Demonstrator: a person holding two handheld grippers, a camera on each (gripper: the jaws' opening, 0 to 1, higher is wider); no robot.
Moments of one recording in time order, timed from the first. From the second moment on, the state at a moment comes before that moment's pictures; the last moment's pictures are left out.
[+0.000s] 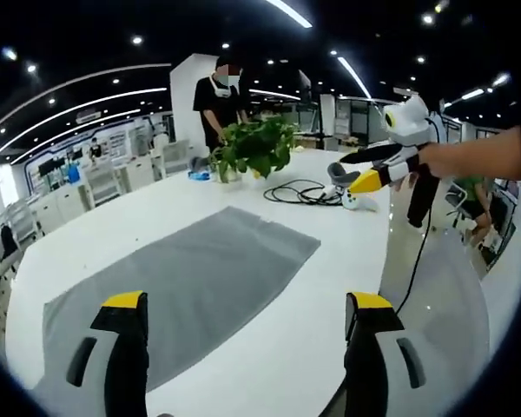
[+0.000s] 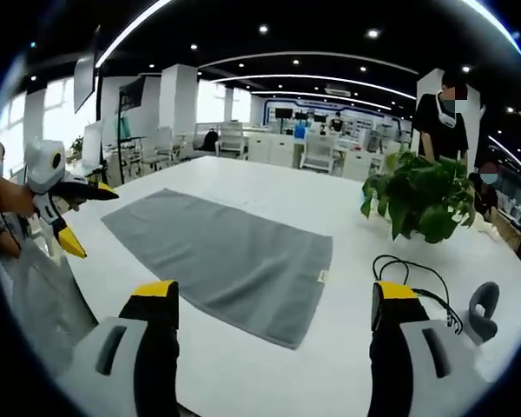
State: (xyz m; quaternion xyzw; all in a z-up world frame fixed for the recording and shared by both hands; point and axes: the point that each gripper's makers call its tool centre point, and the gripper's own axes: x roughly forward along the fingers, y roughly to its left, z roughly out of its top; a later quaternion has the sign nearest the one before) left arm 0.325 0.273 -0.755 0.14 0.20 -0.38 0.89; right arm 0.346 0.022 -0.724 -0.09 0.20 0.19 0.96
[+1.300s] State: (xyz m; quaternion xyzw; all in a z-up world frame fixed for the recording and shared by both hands) left arm 0.371 0.104 -0.748 0.18 0.19 -0.47 0.84; right arm 0.442 -0.062 -0.703 -0.06 0.19 0.22 0.95
